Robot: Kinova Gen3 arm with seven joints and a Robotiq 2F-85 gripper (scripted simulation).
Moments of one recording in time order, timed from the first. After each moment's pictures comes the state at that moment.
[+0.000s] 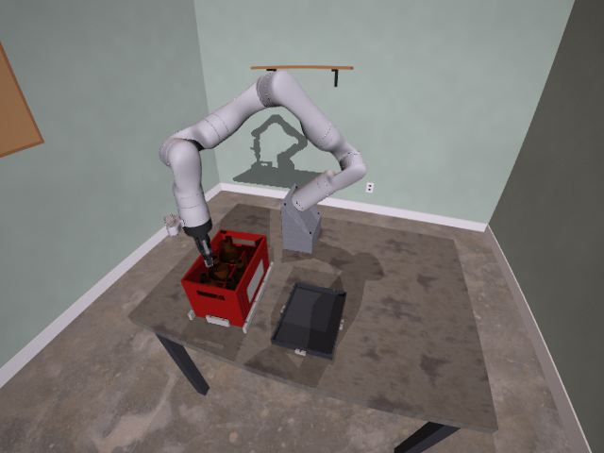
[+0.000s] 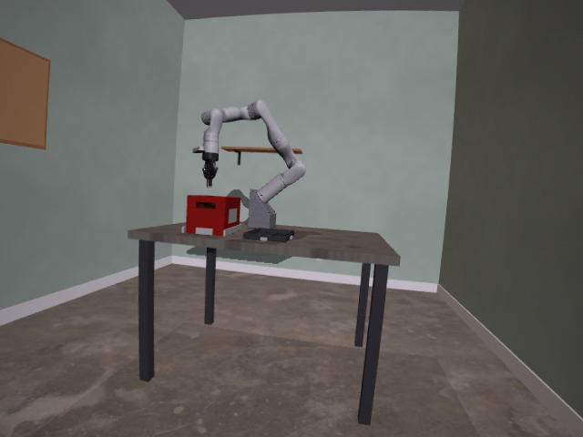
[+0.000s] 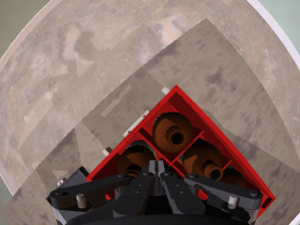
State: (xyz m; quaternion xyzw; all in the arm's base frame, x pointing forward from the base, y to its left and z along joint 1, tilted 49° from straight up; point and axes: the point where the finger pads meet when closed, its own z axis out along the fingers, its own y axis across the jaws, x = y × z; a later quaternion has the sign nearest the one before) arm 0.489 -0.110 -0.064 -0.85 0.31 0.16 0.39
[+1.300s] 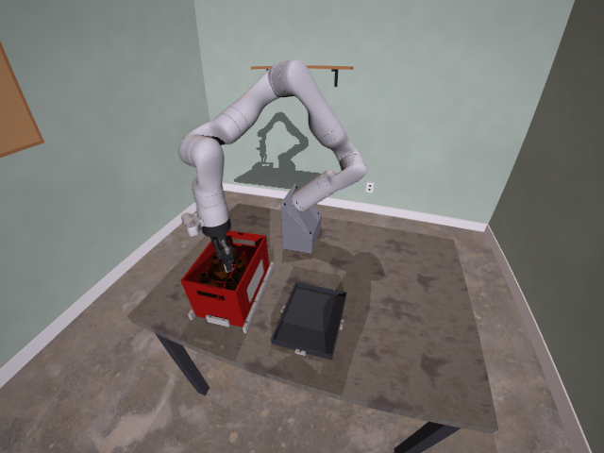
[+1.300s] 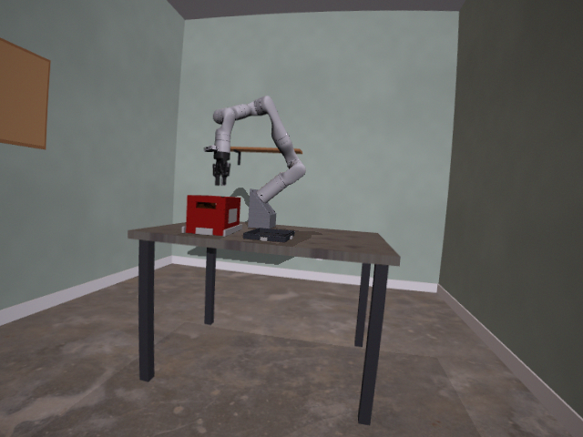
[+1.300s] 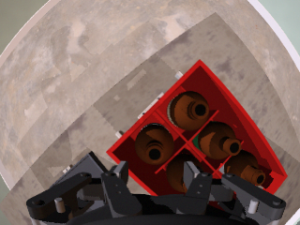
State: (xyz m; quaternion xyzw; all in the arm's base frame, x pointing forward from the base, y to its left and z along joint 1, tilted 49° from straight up) arm 0.481 -0.081 -0.020 -0.86 0.30 0.16 0.38
